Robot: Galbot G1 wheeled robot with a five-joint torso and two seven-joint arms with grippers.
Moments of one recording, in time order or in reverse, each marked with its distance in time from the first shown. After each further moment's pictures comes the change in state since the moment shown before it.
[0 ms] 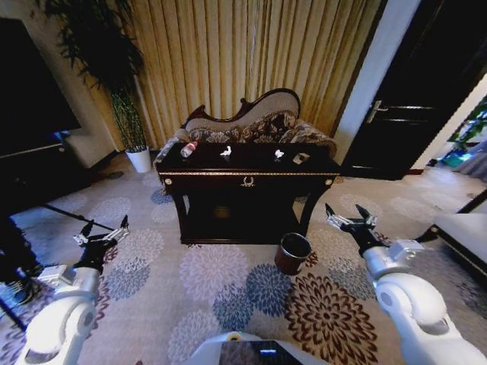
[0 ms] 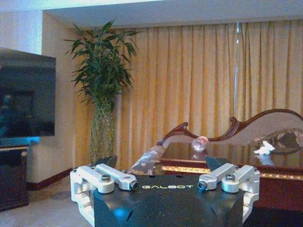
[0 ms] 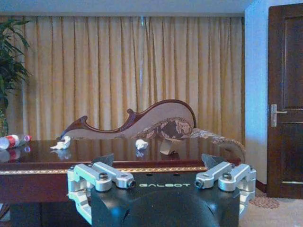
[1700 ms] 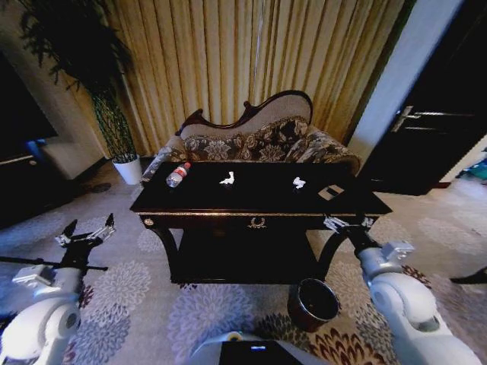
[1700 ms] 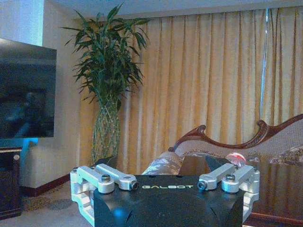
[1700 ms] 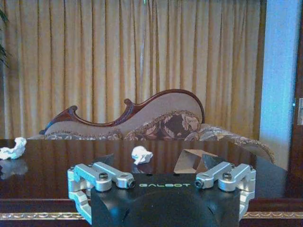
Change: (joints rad) left arm 0.018 -0.013 -0.096 -0.012 -0.056 0.033 -0.003; right arm 0.033 -0.003 -0.046 -0.061 -0.047 -0.008 -0.002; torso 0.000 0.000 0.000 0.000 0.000
